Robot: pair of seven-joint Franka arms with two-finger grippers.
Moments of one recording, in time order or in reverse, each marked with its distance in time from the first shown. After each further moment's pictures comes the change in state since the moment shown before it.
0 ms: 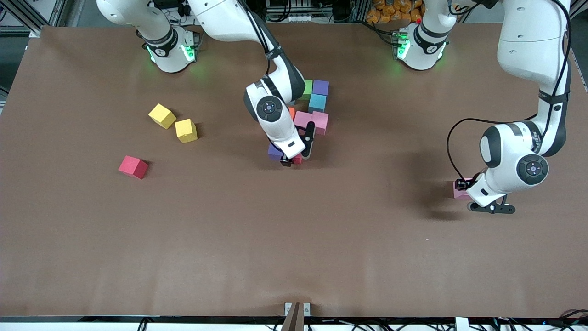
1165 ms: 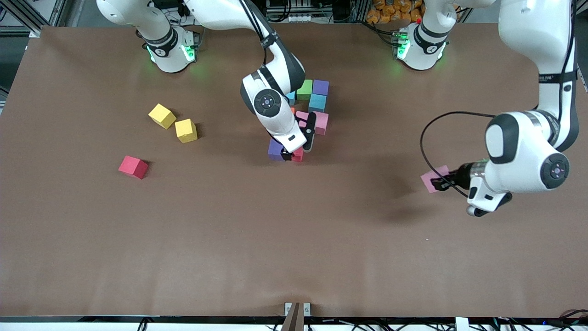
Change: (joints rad) left arm -0.149 -0.136 -0.018 0.195 -0.248 -0.463 -0.694; right arm 0.000 -0.100 -0.022 0.015 0.000 -0.138 0.005
